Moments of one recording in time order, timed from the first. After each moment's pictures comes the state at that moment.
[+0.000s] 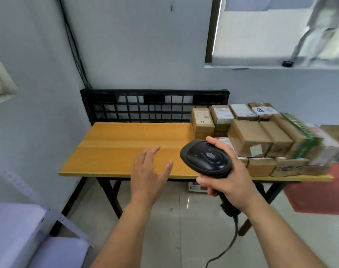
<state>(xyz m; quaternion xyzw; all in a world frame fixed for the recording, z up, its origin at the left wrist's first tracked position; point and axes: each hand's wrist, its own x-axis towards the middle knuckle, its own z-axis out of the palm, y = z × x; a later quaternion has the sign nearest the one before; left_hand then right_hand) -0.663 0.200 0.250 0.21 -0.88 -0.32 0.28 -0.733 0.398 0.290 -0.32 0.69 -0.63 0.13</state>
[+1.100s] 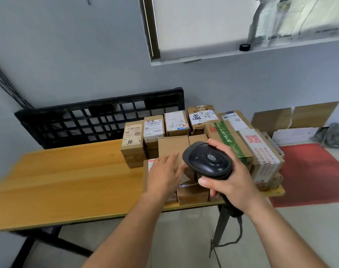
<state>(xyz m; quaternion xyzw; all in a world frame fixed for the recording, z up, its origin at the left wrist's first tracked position) -0.971 0.420 0.230 0.14 -0.97 -0.22 0.05 -0.987 0.613 0.263 -0.23 0.71 -0.66 0.11</state>
